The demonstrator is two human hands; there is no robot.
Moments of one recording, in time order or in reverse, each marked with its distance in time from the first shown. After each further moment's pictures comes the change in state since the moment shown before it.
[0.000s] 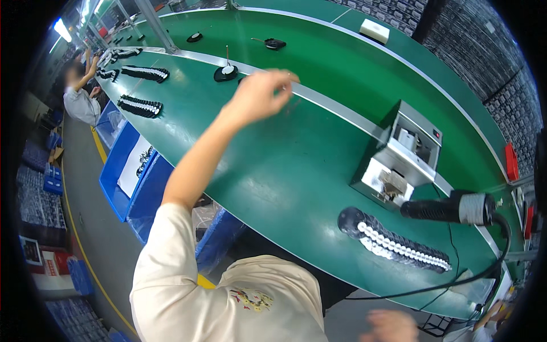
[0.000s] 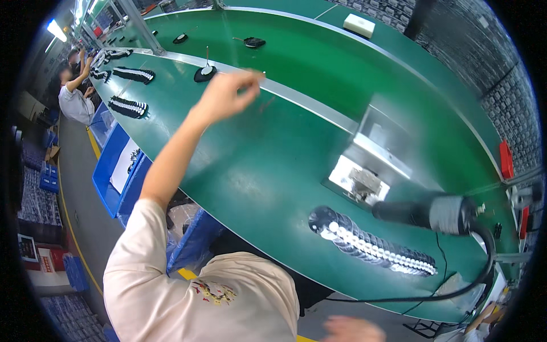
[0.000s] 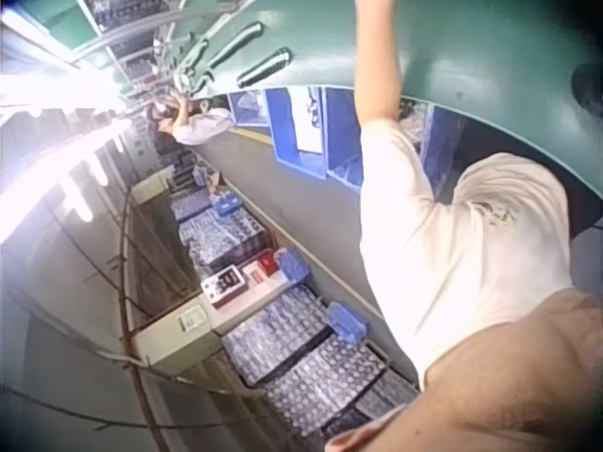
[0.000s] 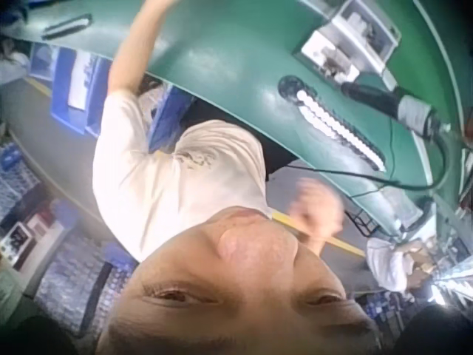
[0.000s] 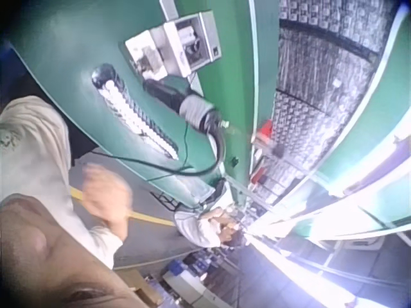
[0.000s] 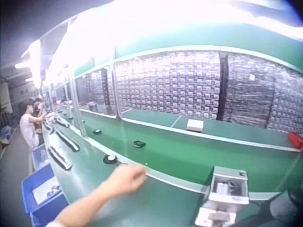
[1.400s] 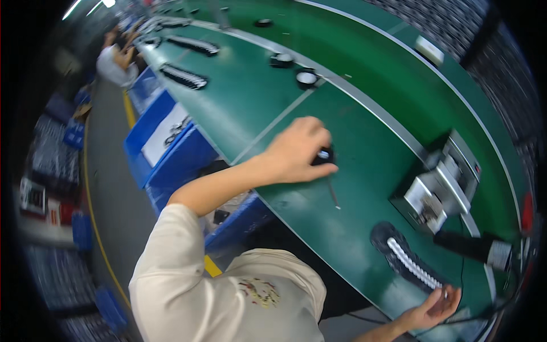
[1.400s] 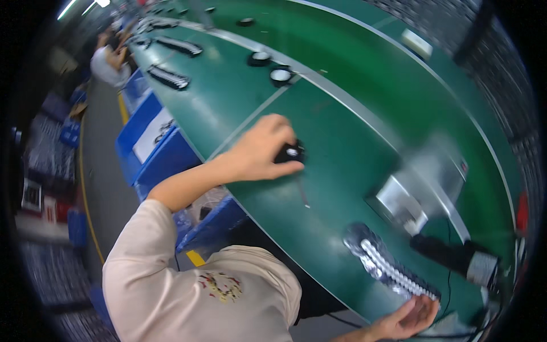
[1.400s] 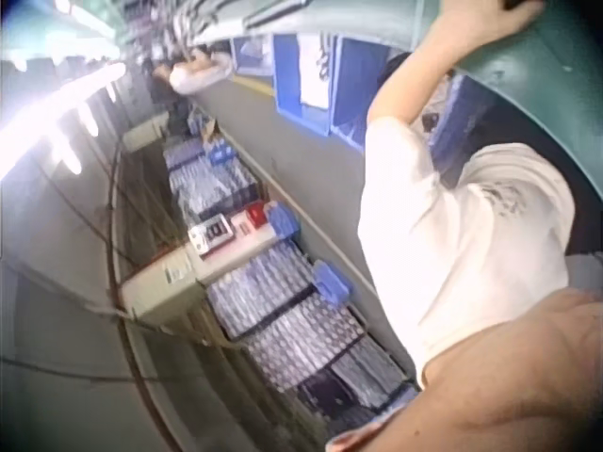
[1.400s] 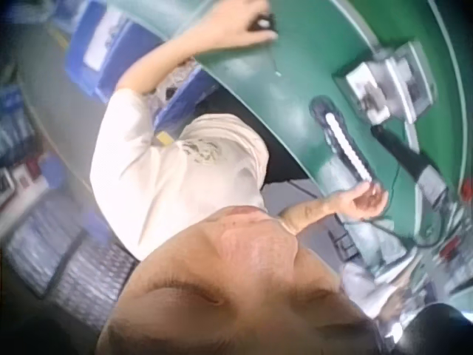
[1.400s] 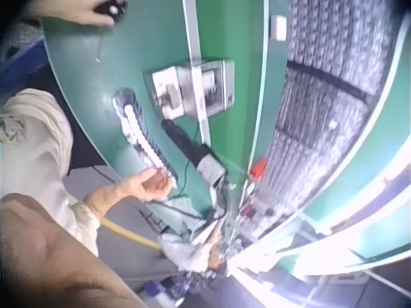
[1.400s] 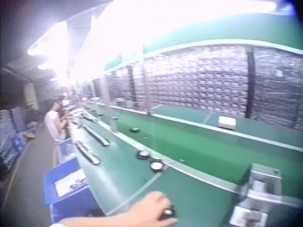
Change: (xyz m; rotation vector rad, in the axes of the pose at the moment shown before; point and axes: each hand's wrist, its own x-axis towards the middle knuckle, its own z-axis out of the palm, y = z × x) left_hand -0.108 0.066 -0.007 0.057 -0.132 -0.117; right_hand 0.033 0.110 0.055 -0.007 1.206 0.280
